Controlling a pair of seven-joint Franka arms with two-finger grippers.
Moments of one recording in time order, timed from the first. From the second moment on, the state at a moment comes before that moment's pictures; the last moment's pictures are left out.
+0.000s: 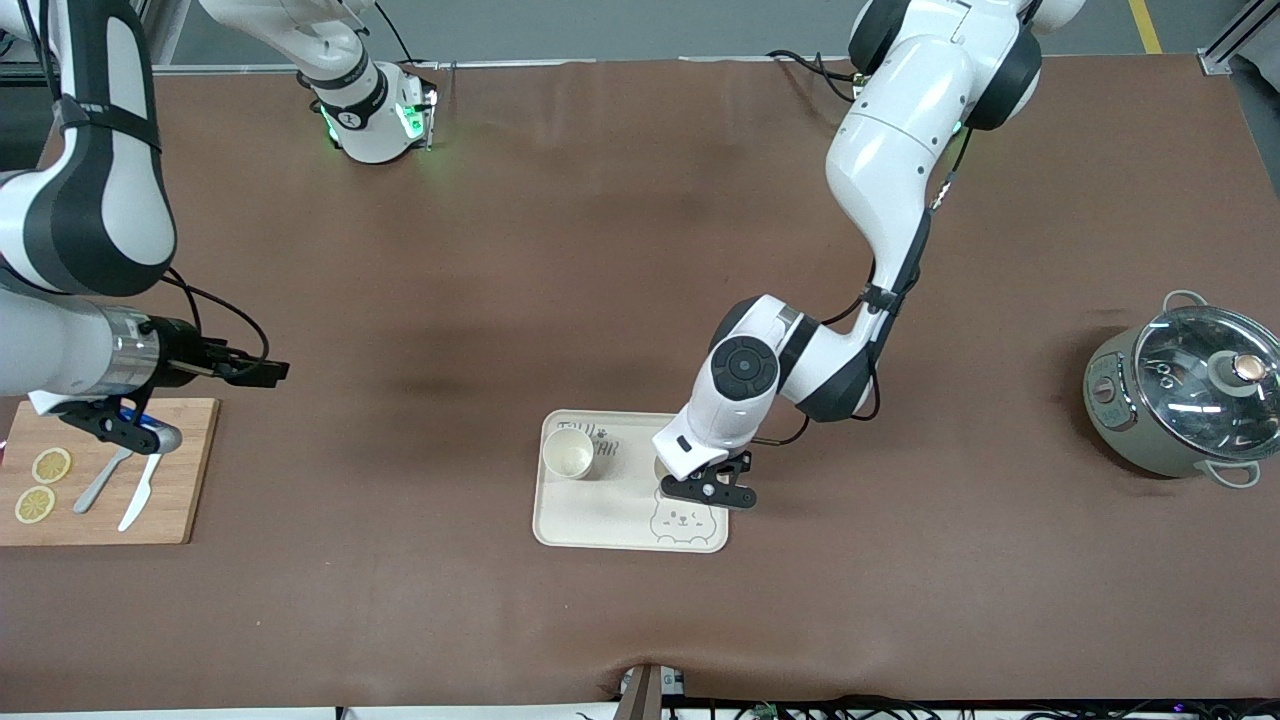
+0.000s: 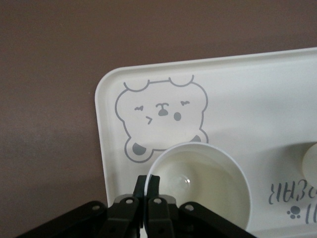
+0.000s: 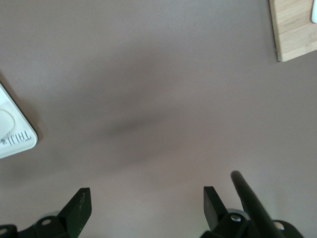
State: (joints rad) left arm -0.55 0.98 -0.05 -1.09 0.05 2.25 -0.44; right arm 0.15 0.38 -0.16 -1.45 0.19 1.54 0.37
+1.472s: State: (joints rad) left arm -0.25 0.24 -0.11 -2.26 0.05 2.82 -0.10; right arm 0.45 0.60 -0.15 -1.45 0.33 1.98 1.07
